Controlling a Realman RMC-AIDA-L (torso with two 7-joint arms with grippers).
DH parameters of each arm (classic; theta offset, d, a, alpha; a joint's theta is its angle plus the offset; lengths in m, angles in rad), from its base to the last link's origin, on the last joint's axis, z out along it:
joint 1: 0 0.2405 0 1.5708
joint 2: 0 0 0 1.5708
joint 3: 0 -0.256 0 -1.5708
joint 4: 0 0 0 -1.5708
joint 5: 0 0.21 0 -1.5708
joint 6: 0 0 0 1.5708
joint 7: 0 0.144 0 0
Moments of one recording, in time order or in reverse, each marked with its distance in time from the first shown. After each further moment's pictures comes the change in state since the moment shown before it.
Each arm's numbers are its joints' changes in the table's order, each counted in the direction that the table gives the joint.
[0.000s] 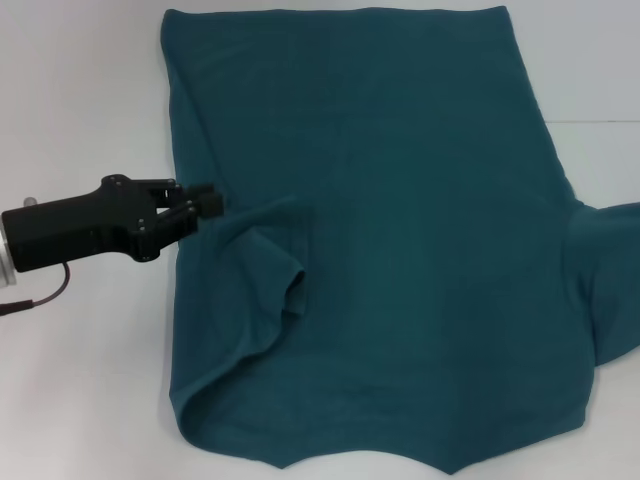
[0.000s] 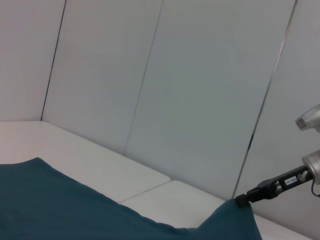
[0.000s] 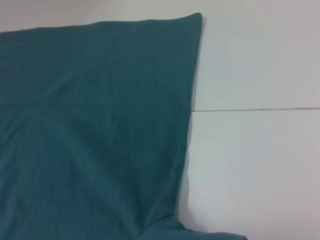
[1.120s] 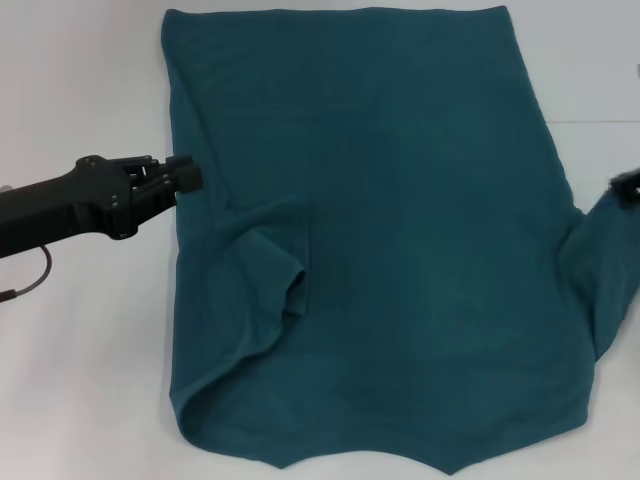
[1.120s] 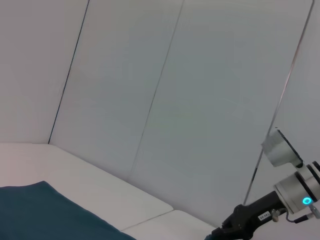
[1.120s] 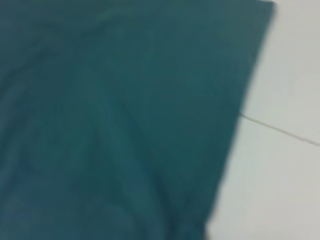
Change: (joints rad) left arm 0.014 -0.007 0.047 -0.002 -0.052 0.040 -0.040; right arm 0.162 -0.005 0.327 -0.043 -0.362 0.083 0.204
